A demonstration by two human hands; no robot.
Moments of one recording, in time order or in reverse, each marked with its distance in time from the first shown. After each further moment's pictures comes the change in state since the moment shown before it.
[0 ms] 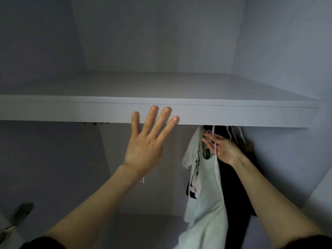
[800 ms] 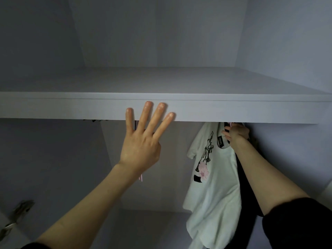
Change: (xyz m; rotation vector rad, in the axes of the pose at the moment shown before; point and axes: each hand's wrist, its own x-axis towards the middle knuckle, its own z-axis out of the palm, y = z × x) left_hand 0.000 0.003 0.000 0.035 -0.016 -0.025; right_hand 0.053 -0.029 -0.012 -0.286 0.616 -0.194
